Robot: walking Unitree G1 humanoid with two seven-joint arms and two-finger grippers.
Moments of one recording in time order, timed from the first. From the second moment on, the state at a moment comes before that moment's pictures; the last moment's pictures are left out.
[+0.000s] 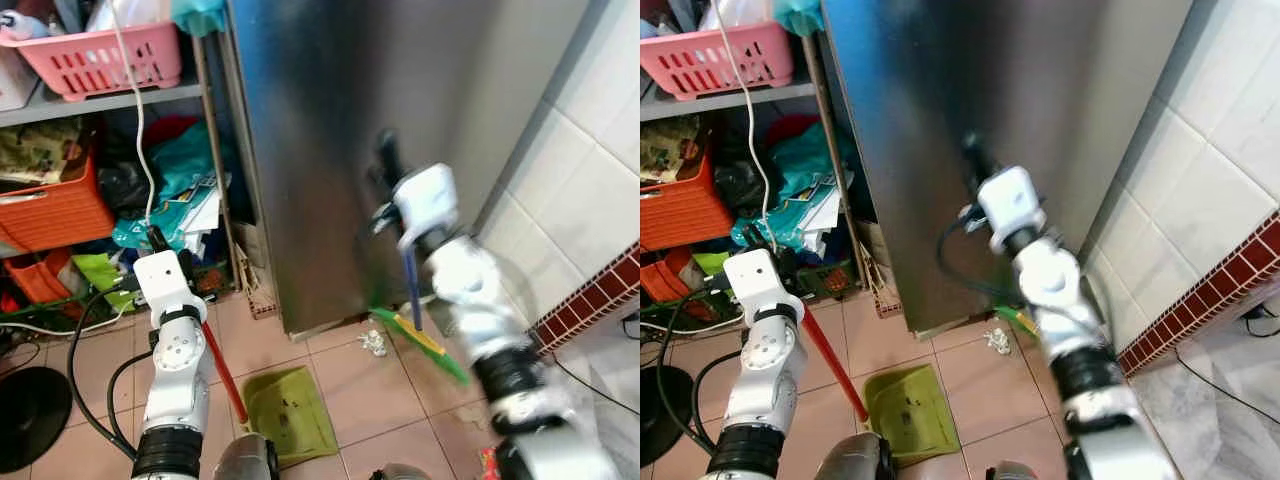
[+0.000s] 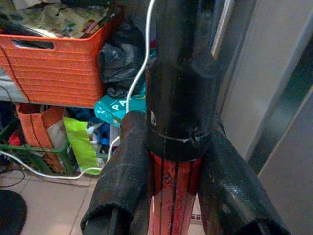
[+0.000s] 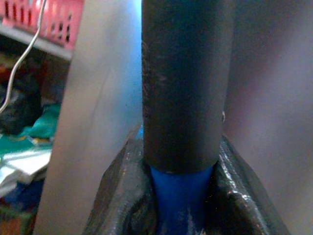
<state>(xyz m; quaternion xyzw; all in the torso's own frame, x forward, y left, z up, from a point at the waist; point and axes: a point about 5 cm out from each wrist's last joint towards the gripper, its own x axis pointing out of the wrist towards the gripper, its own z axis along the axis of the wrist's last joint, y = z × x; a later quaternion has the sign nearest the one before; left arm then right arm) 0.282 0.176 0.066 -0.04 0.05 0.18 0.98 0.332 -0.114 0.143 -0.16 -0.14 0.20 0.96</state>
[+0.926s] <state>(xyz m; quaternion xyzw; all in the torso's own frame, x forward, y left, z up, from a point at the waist) 0.283 0.171 0.067 -0.04 0.05 0.17 0.98 0.317 -0.099 0.151 0.02 -0.07 0.36 0.93</state>
